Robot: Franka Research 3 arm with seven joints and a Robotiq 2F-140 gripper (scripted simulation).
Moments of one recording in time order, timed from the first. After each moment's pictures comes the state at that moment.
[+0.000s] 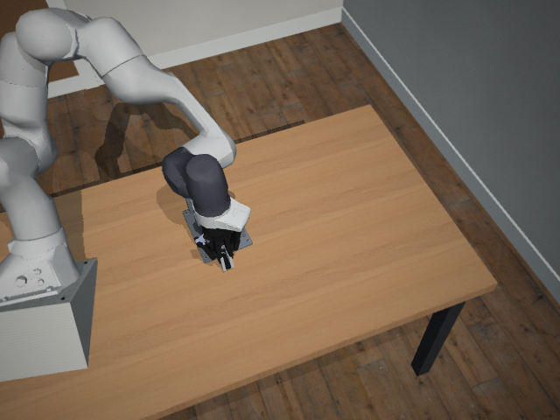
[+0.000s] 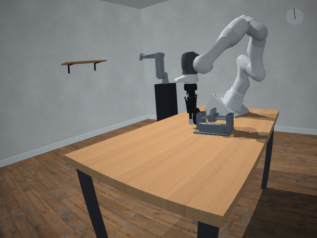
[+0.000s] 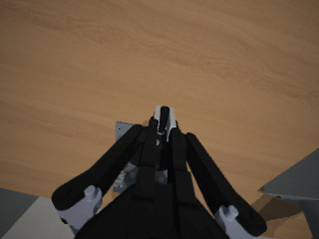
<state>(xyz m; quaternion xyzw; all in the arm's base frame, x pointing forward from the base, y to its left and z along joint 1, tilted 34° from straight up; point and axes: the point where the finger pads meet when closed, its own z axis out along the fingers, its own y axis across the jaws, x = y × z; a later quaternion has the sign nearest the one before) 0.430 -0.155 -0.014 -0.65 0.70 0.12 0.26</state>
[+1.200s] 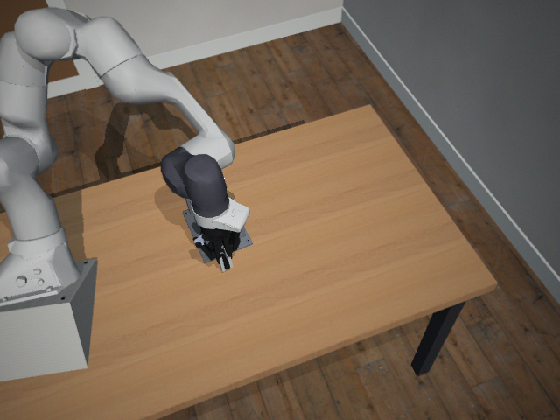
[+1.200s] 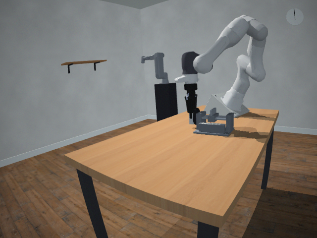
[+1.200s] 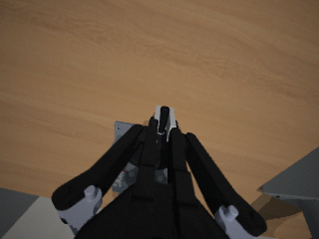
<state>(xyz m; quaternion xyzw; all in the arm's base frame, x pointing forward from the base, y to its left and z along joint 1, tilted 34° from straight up) 0.427 -0.155 -0.014 -0.65 0.70 0.12 0.26</state>
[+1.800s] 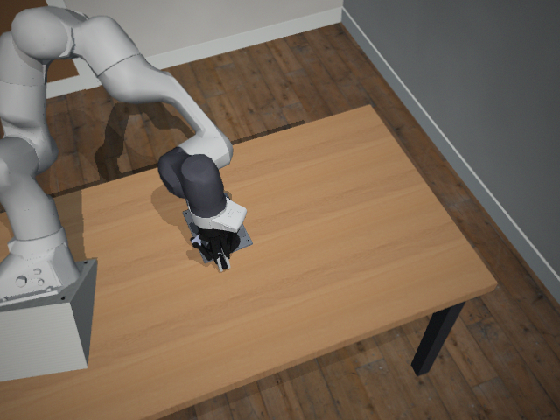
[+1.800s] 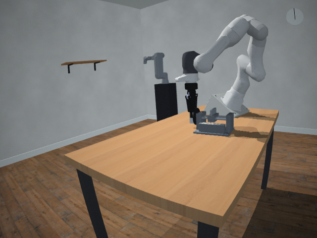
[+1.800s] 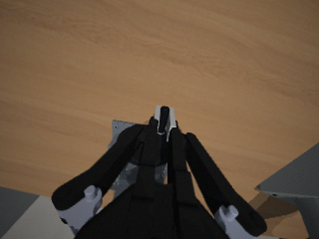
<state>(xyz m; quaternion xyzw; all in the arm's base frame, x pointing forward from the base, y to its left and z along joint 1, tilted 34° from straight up) 0.420 -0.156 -0.012 -0.65 0.70 0.12 0.26</state>
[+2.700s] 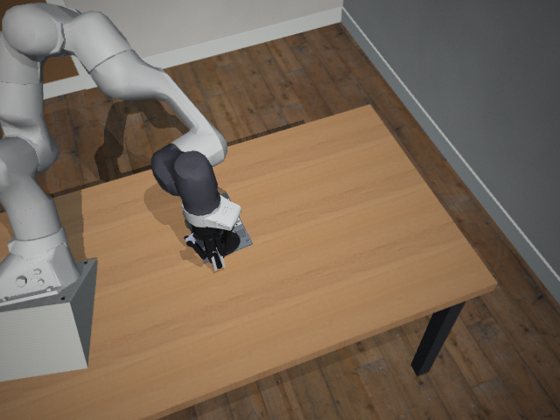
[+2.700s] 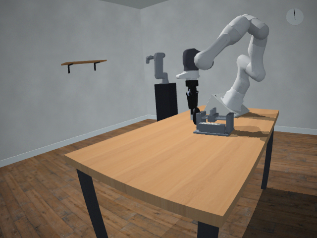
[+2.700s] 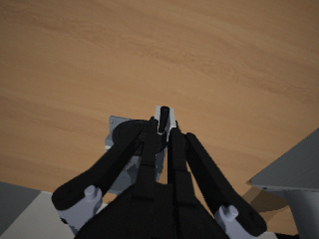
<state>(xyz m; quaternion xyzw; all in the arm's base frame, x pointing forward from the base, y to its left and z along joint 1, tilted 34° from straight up) 0.403 -0.163 -0.001 -0.65 0.70 0.13 0.26</state>
